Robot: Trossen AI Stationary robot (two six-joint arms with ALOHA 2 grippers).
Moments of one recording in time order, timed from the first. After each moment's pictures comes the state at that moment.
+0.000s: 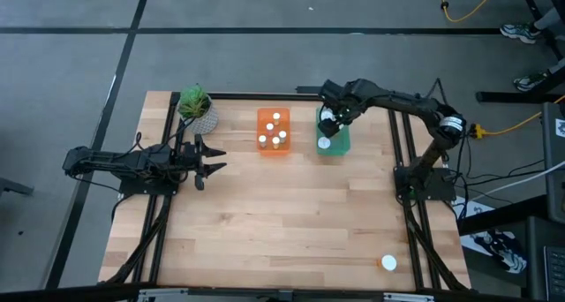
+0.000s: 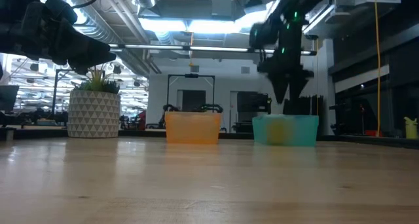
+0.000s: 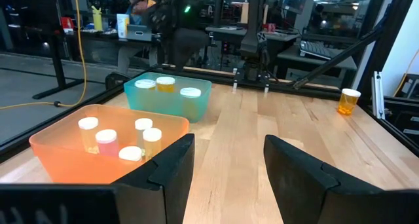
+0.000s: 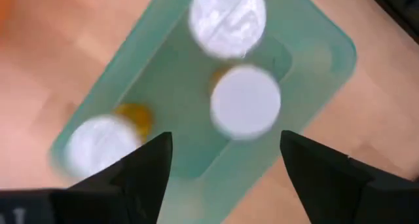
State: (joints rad) left arm -0.02 0.10 0.01 0.04 -0.22 -0.12; right arm -0.55 1.71 1.34 -1.05 0.09 0.36
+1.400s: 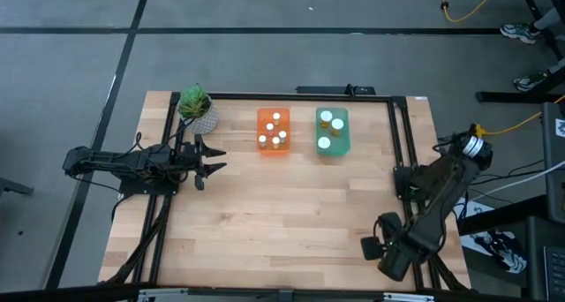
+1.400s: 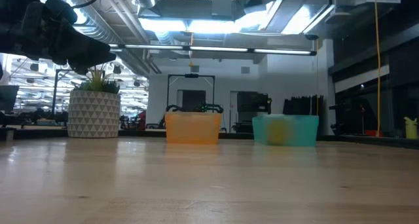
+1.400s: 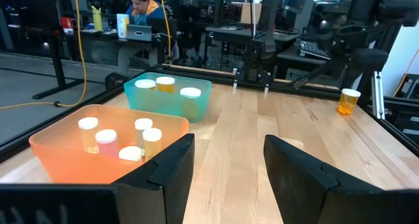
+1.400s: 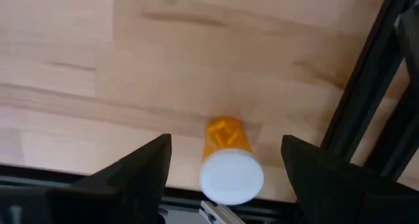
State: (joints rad) left arm -0.02 0.10 0.01 0.05 -0.22 -0.12; right arm 0.97 1.56 1.14 -1.09 -0.06 2.38
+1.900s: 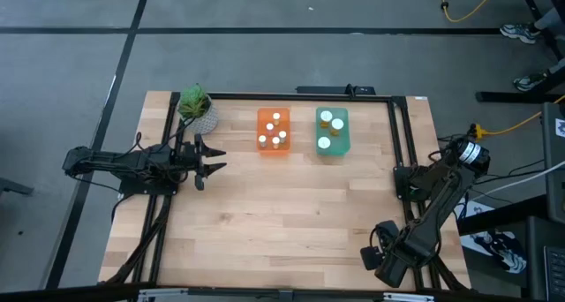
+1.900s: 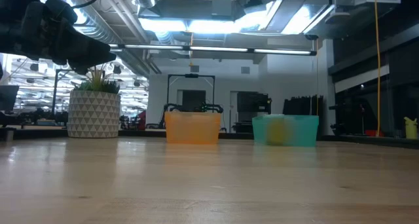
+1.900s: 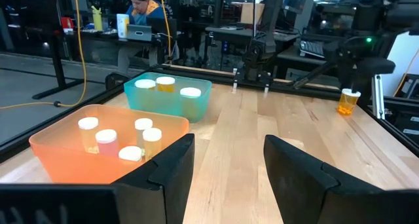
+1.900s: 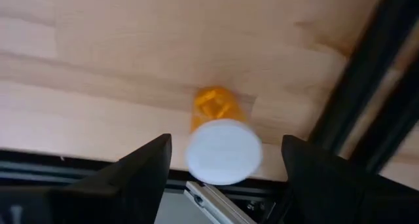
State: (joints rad) left arm -0.02 0.10 0.01 0.04 -0.22 -0.12; right arm 0.99 1.62 1.14 -1.01 -0.16 2.37
